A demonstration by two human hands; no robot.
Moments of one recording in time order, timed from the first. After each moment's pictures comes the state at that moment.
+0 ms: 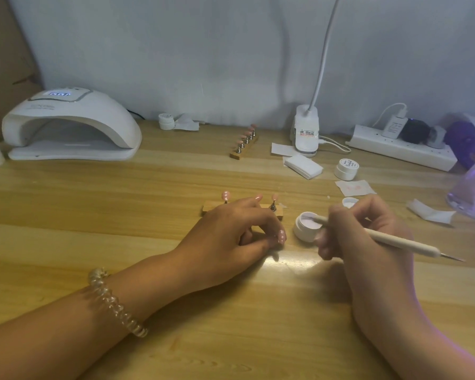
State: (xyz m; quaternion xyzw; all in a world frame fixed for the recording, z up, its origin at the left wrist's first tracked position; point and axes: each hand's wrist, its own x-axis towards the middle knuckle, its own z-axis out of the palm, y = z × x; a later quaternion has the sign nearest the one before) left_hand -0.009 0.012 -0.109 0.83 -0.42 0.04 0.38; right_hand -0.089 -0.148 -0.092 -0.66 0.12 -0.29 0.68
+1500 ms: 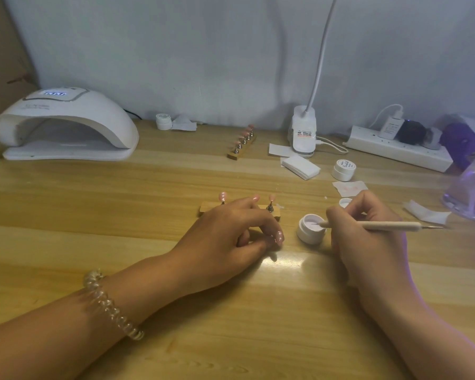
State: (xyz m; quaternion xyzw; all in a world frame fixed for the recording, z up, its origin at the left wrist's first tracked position) left_hand -0.008 0.013 -0.111 0.83 -0.41 0.04 0.38; right_hand -0.073 -0.176 -0.109 -0.77 0.16 -0.30 0.54
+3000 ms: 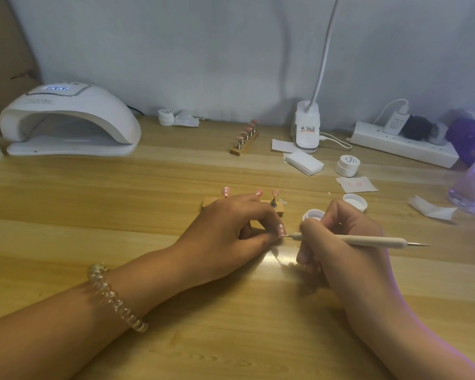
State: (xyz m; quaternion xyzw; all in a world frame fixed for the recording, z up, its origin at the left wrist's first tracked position) left_hand -0.010 0.012 -0.106 0.83 -0.41 0.05 0.38; right_hand -0.090 -0.140 -0.098 -0.74 0.13 -0.17 0.64
